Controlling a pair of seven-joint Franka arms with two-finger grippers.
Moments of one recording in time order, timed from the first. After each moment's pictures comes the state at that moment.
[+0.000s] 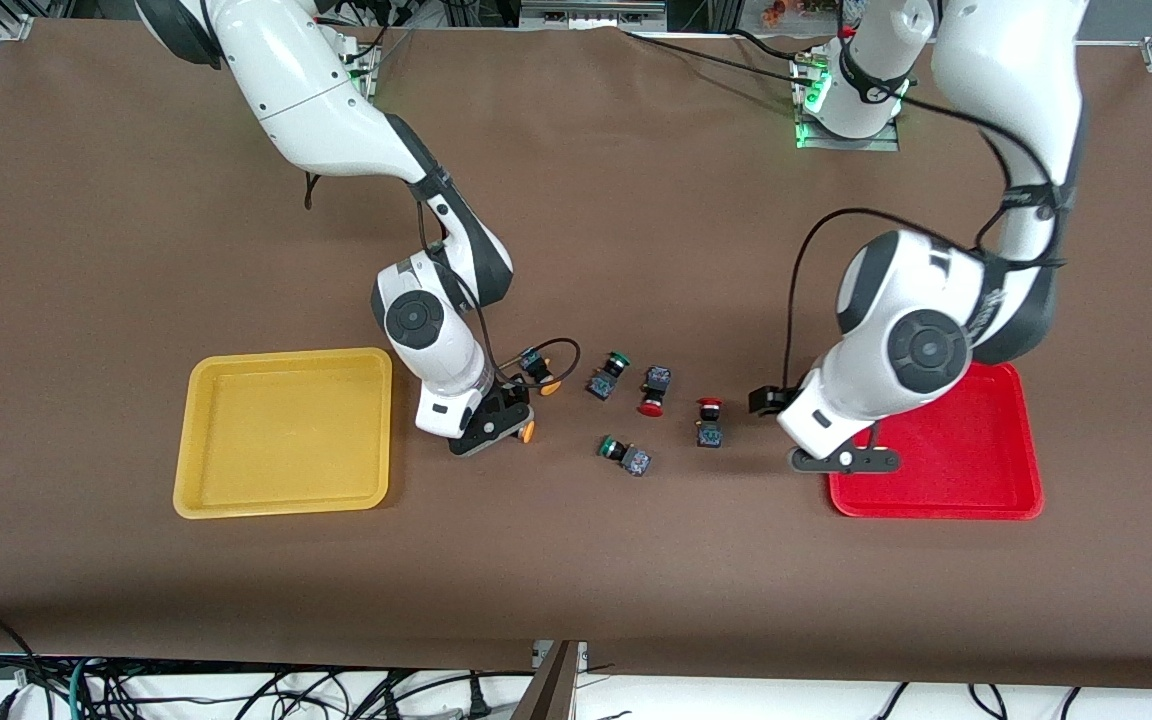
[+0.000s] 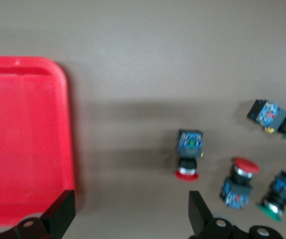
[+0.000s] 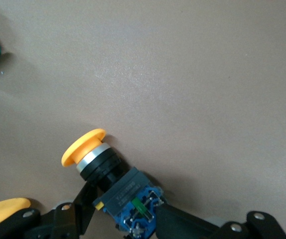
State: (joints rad) left arm -0.26 0.63 -0.06 -1.42 -0.02 1.98 -0.31; right arm 0.55 0.85 0.00 -1.52 0.11 2.58 -0.05
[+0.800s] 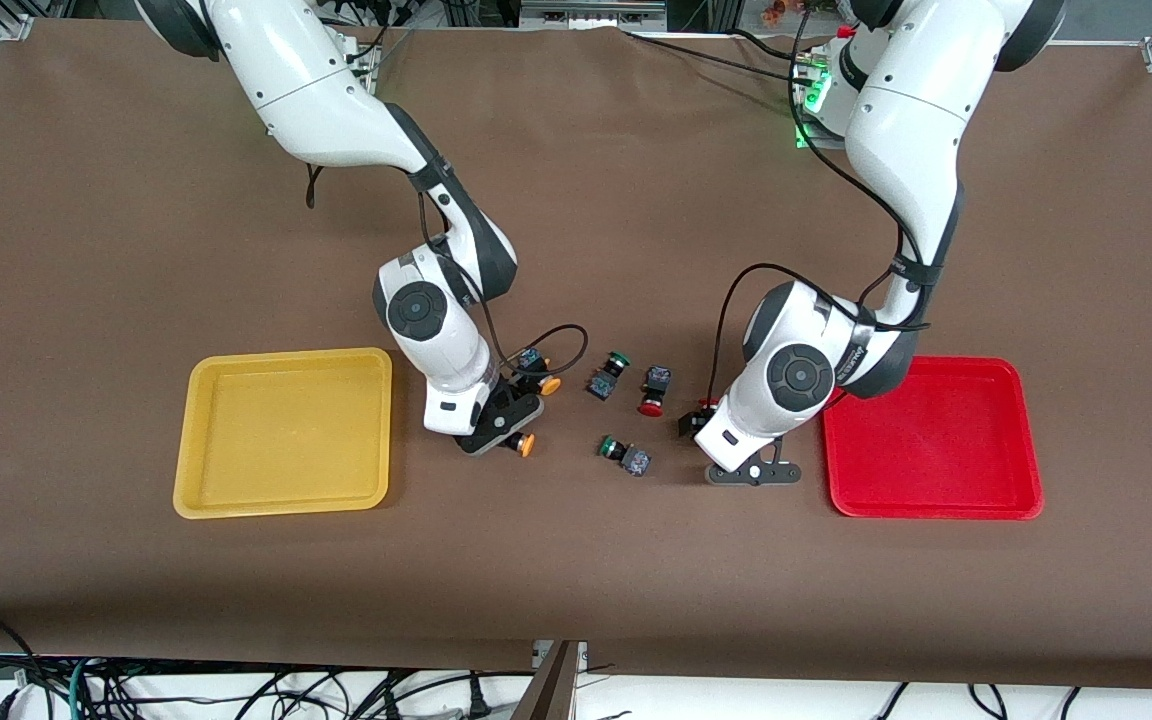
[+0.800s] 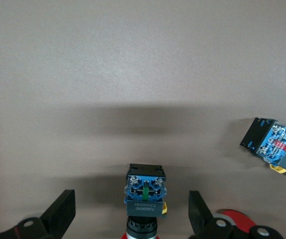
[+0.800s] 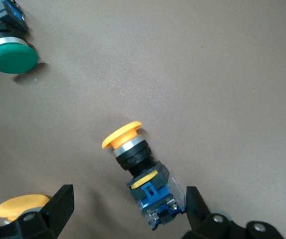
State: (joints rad) left arm -0.35 0.82 -0.06 -1.42 -0.02 2.22 -0.41; right arm 0.56 0.83 0.00 -1.50 0.08 2.57 -0.14
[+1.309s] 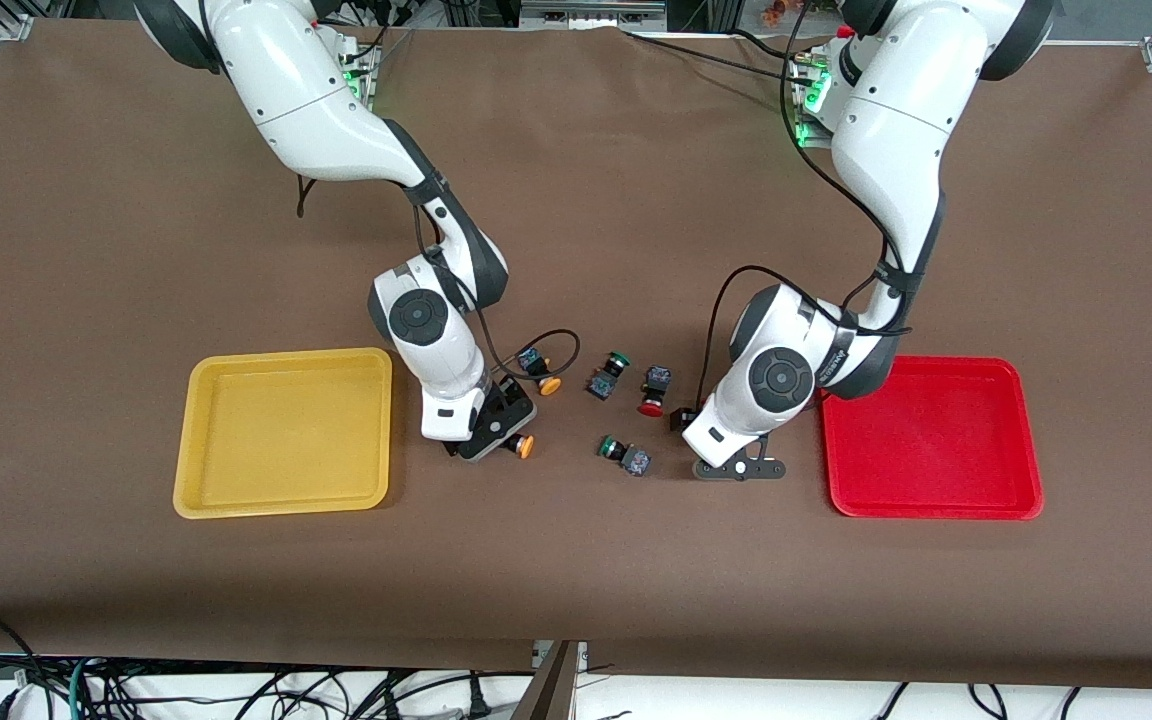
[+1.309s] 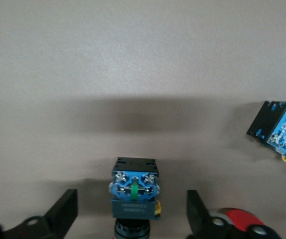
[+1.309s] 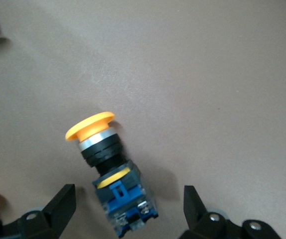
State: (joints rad) left arm -0.37 0.85 -0.06 -1.42 -0.02 2.22 -0.41; right arm 0.54 0.87 -0.01 -1.50 0.00 2.63 -0.16
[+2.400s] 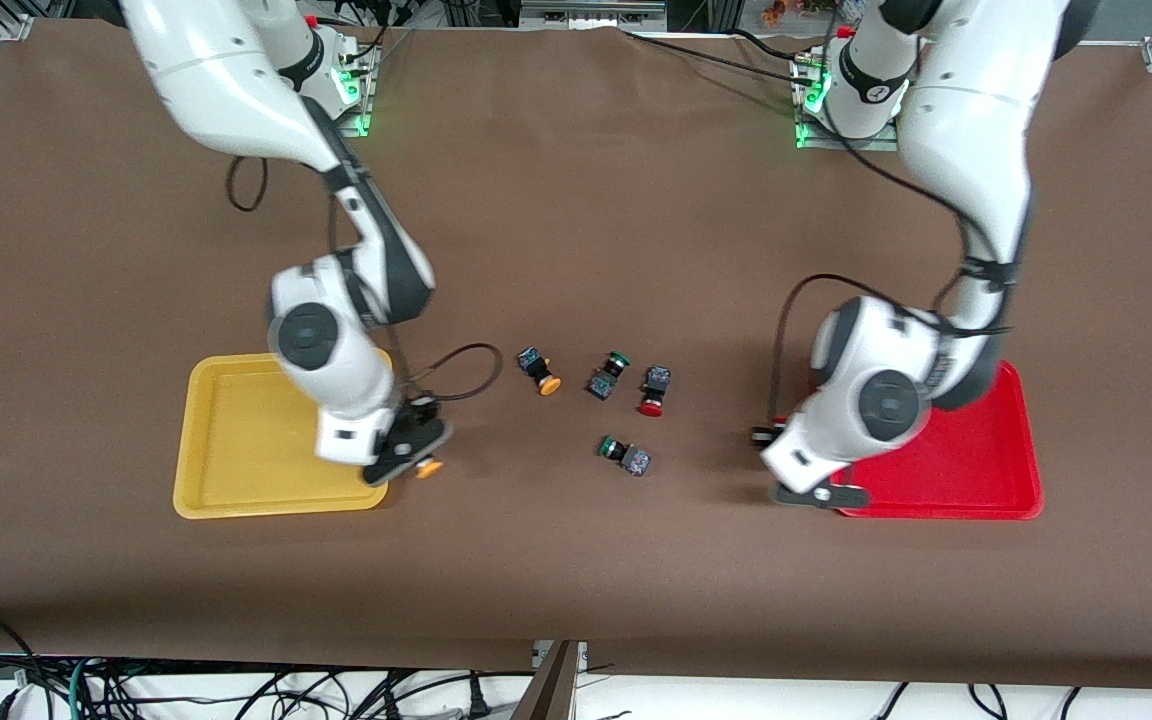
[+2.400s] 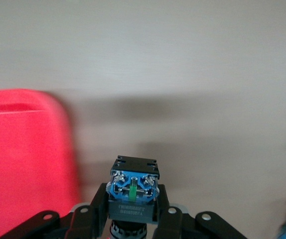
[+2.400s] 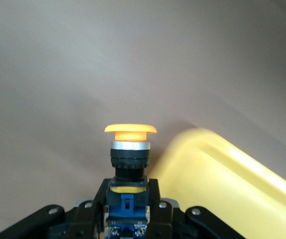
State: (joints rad) left arm -0.17 0.74 -0.03 -1.38 -0.02 2.03 -0.10; right arm 0.32 0.65 -0.02 -1.59 0.00 2.36 -0.36
